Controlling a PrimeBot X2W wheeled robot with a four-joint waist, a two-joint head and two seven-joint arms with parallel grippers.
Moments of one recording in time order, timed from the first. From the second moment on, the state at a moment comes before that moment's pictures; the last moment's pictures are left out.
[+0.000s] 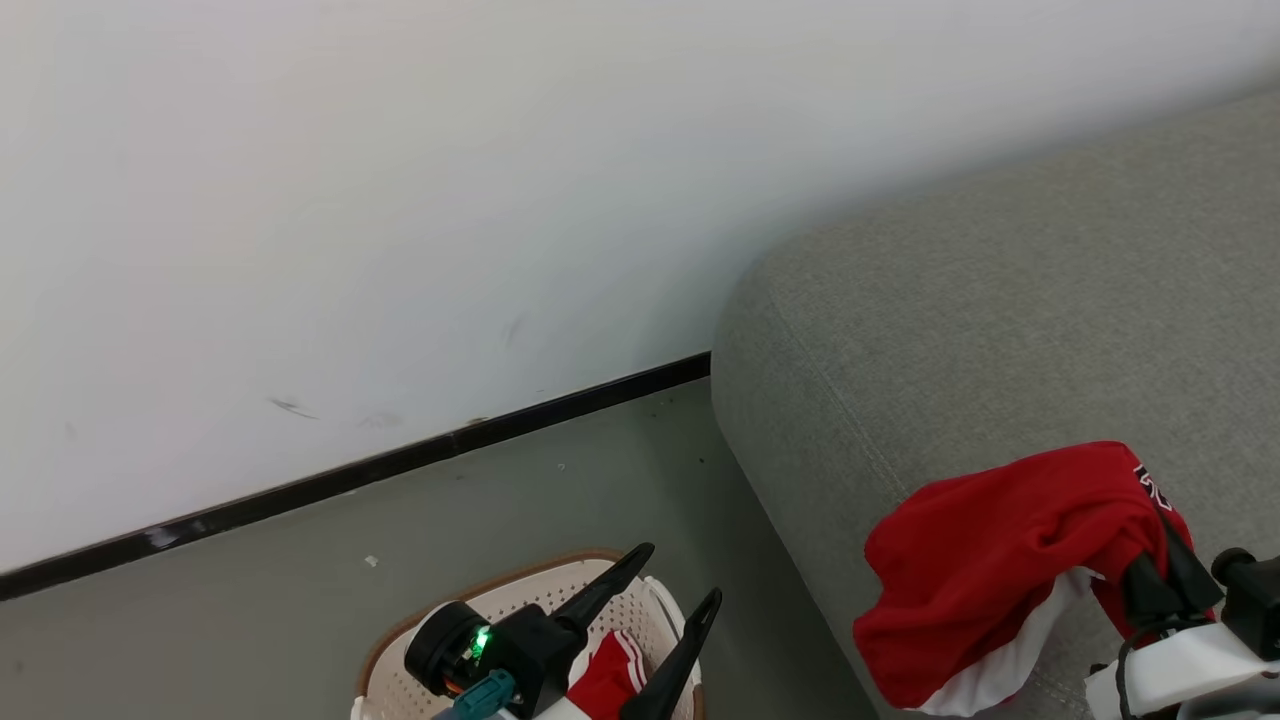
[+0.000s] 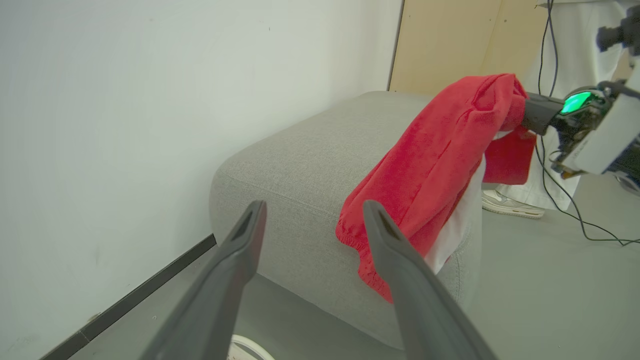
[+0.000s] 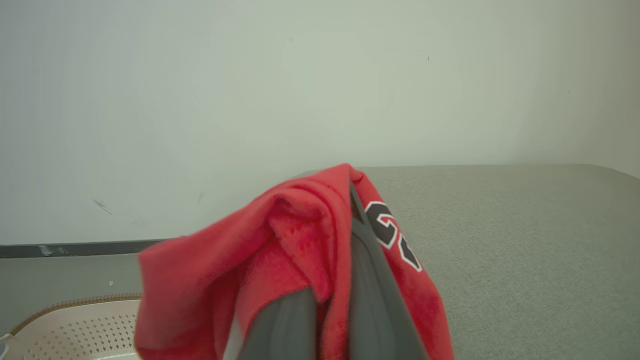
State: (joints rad) left arm -0.14 0.06 -0.59 0.06 -0.33 -0.09 -0.11; right arm 0.06 -0.13 -0.14 0.00 -0.04 0.13 -0.25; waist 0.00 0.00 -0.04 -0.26
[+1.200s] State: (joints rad) left arm -0.16 0.08 -0.53 -0.06 -0.26 0.02 -0.13; right arm -0.62 -0.39 -0.04 0.15 0.05 0.13 -0.18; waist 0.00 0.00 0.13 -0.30
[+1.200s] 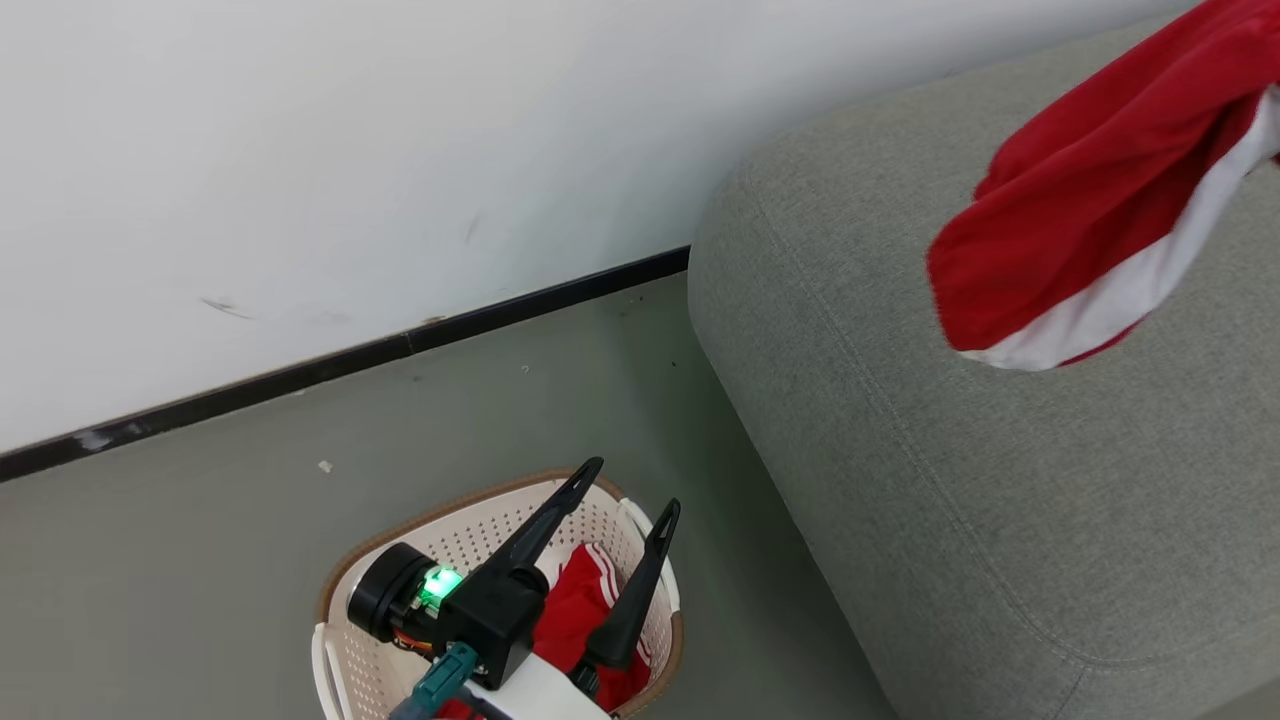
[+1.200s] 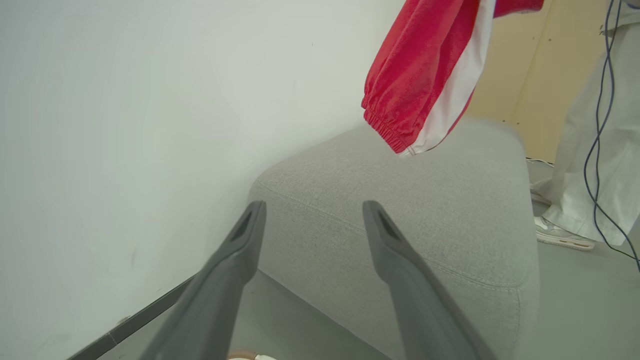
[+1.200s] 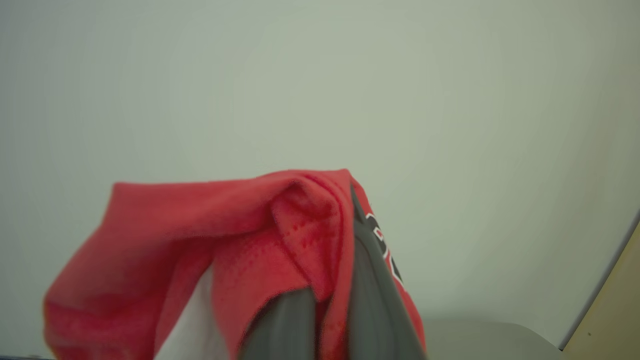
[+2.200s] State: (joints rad) left arm -0.29 0.13 -0.60 -0.18 -0.17 -0.01 -0.01; right arm -0.57 -0.35 -0.40 0.54 0.02 0.13 -0.23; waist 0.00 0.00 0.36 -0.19
